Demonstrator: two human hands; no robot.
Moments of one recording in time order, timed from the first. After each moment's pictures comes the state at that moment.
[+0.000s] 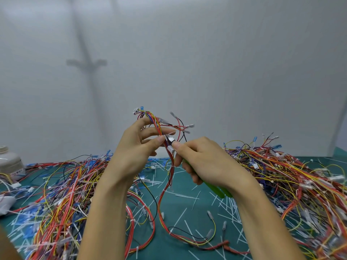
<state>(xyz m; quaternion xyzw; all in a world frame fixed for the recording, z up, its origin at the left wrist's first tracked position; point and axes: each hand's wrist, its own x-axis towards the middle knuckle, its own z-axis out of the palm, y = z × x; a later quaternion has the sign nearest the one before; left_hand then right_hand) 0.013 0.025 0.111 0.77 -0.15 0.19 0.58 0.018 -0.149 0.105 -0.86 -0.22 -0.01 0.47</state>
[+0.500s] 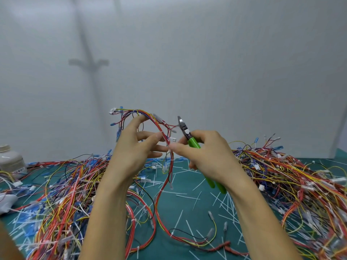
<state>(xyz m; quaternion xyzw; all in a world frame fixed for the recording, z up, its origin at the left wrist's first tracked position) 0.013 0.024 0.111 0.73 -0.09 0.22 0.64 0.025 -0.148 0.102 -0.83 -0.18 -0.14 0.52</state>
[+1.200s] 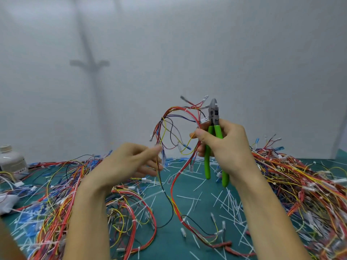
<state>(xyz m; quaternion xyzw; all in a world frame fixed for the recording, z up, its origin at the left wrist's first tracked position) 0.003 0.053 0.108 0.87 -0.04 0.01 0.49 0.029 -0.163 0.106 -0.69 -0.16 -0.17 0.69</state>
